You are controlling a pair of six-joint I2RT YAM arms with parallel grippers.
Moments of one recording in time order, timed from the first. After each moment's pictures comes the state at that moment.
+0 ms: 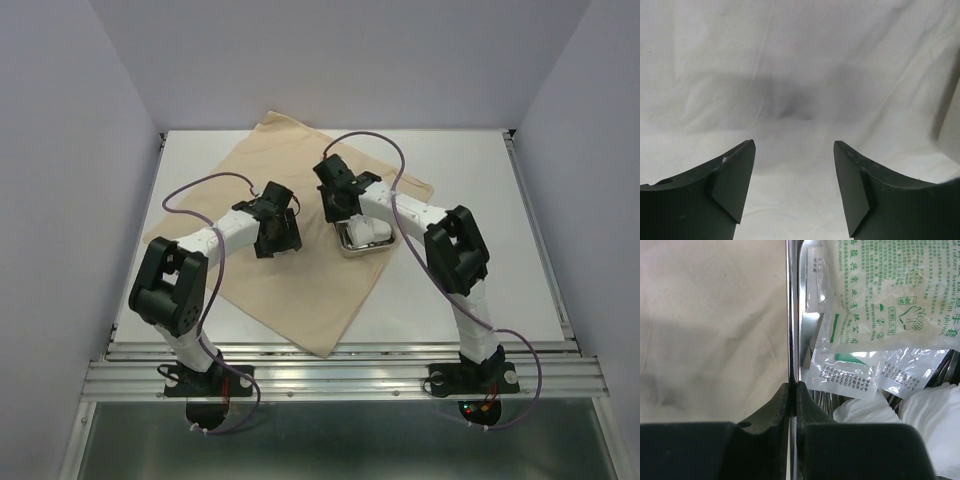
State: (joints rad) left arm -0.48 1.69 1.09 -0.55 -0.10 -0.68; right arm 0.68 2.14 1.78 -0.62 0.22 0.40
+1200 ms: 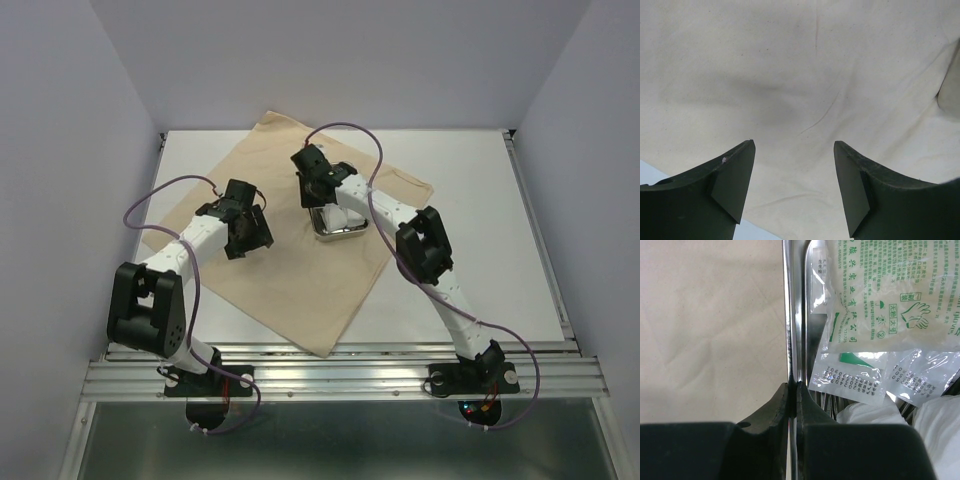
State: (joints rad) left arm -0.29 1.50 1.01 -0.62 -0.10 -0.63; right arm 0.71 2.46 2.27 -0.69 0.17 0.50
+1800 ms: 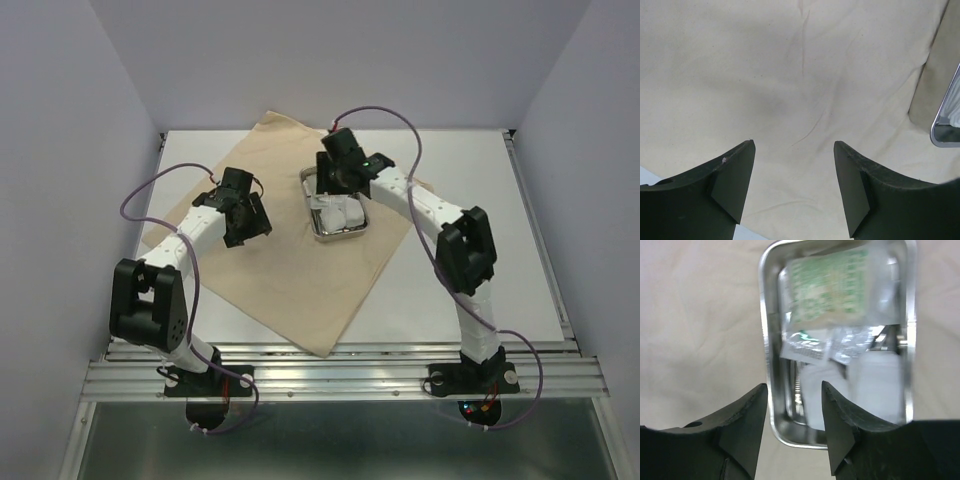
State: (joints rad) left arm -0.27 1.52 1.10 -0.65 -0.10 -0.61; right arm 0.67 2.17 1.98 -0.59 0.18 0.49
